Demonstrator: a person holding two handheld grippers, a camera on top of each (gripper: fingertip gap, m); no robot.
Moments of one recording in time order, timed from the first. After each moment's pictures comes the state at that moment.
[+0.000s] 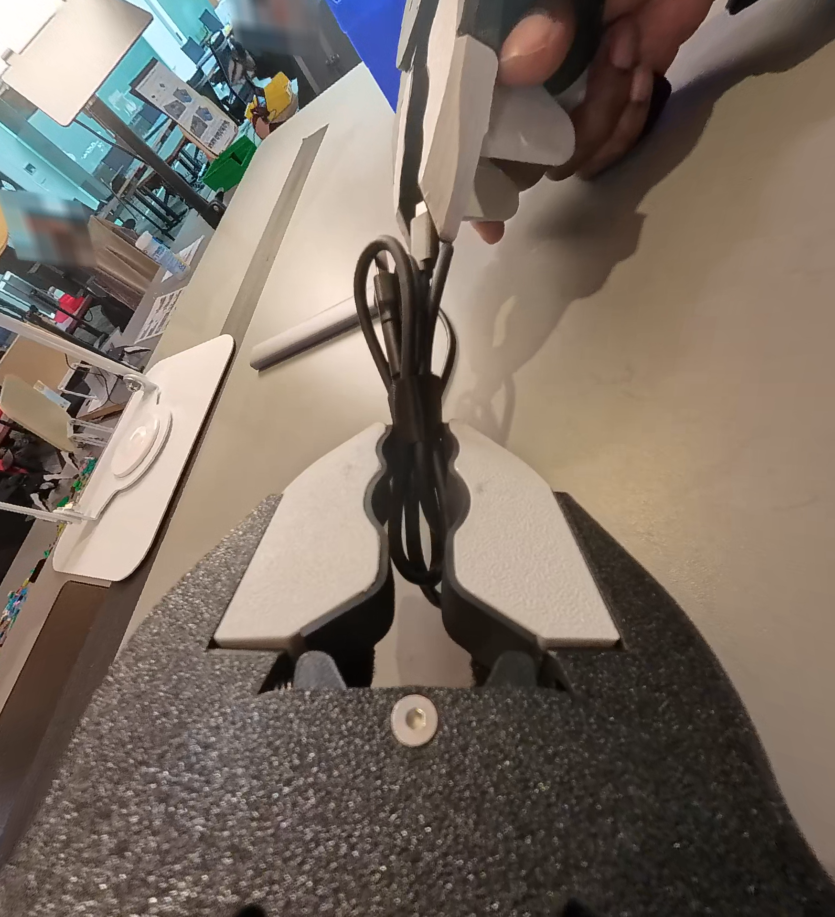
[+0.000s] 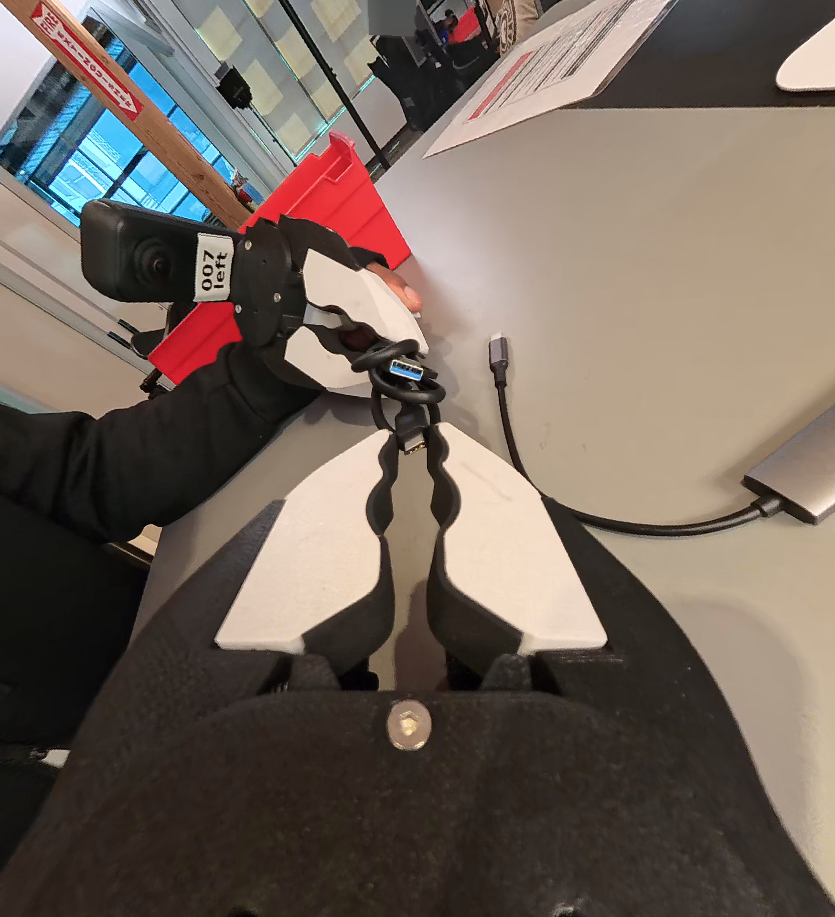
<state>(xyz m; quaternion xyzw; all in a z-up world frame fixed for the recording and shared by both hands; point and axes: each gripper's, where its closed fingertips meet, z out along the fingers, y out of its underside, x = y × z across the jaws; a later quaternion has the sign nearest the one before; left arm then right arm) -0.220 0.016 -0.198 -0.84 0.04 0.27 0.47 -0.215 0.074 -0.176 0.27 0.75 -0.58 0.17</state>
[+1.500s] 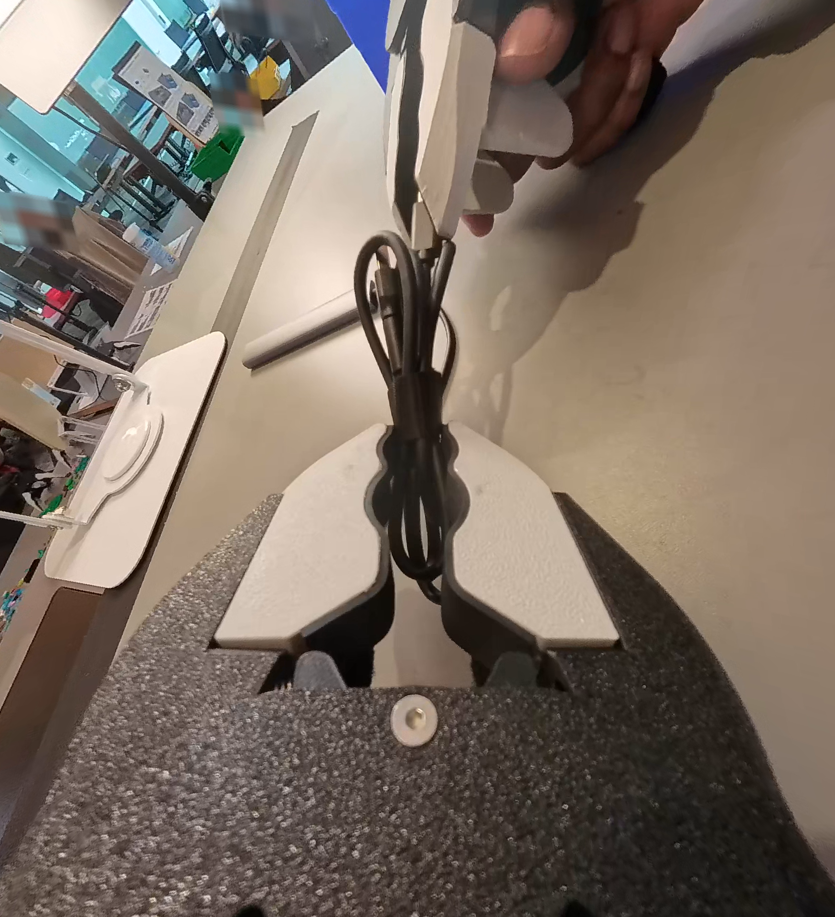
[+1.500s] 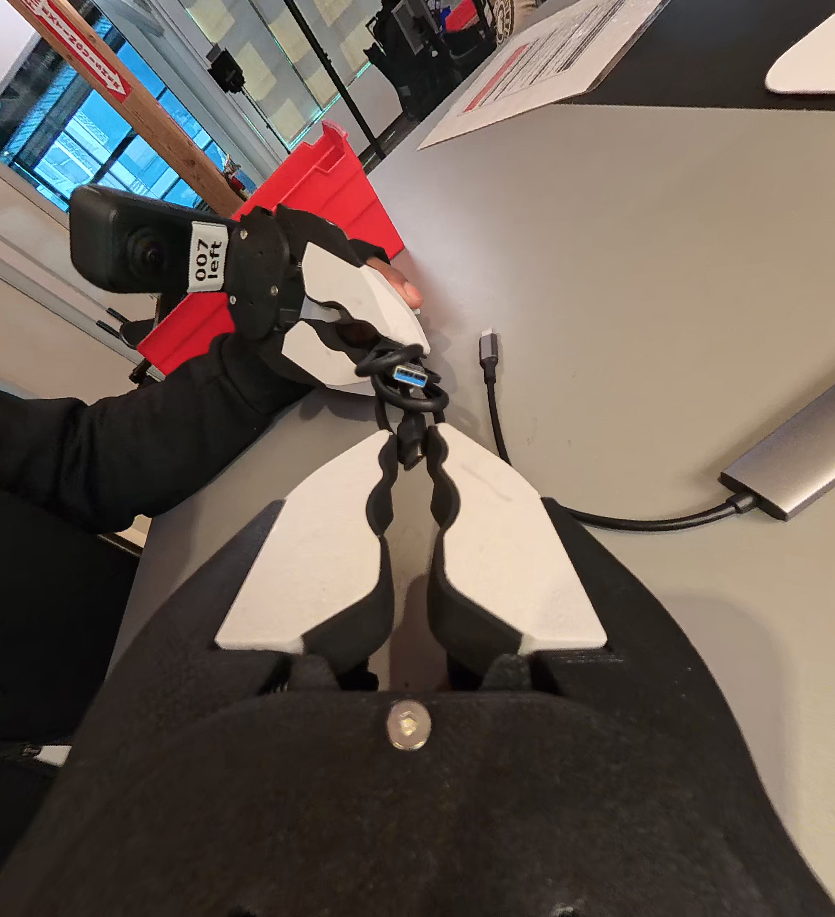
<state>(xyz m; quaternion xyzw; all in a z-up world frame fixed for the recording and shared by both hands) -0.224 0.020 -0.202 -0.85 0.05 0.27 0.46 -0.218 0.078 -0.178 0.27 0.75 -0.58 0.16</state>
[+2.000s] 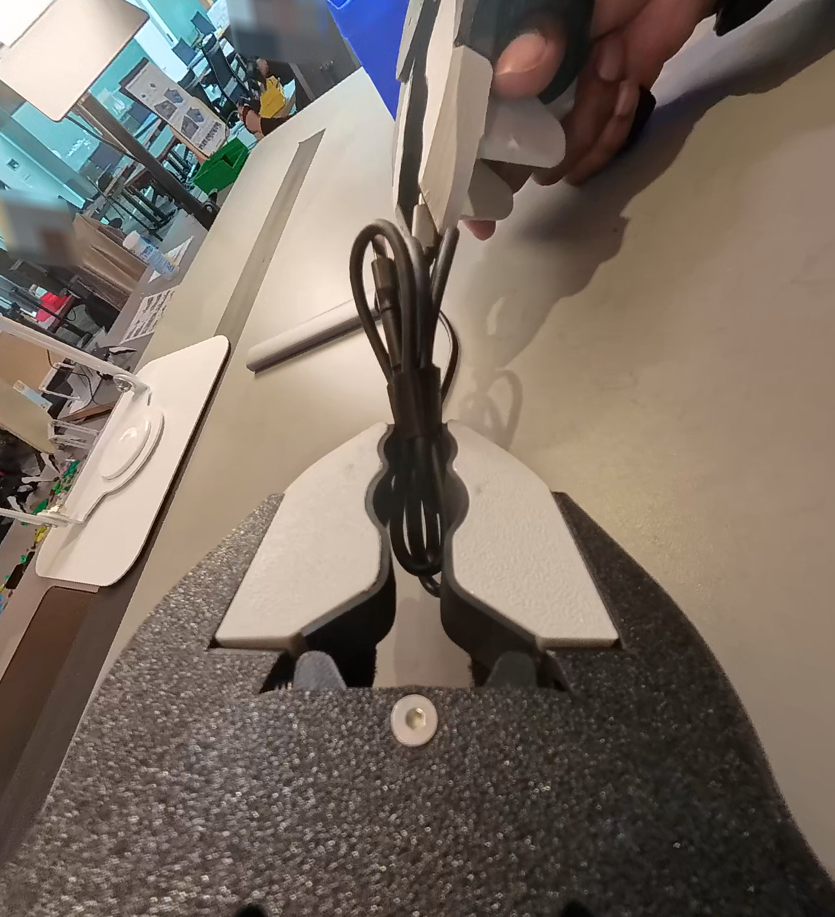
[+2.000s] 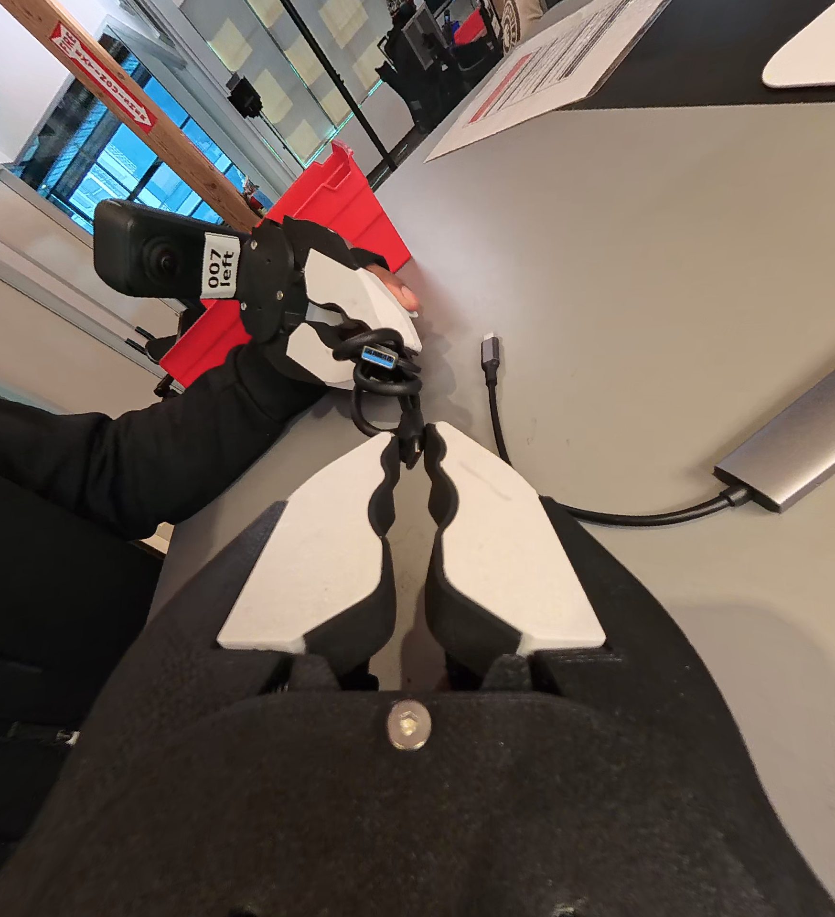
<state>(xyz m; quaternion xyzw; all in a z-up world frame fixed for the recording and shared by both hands) -0.223 0.016 -0.197 -0.84 0.04 0.26 0.47 -0.221 0.082 -0.176 0.28 0.74 -0.58 0.18</state>
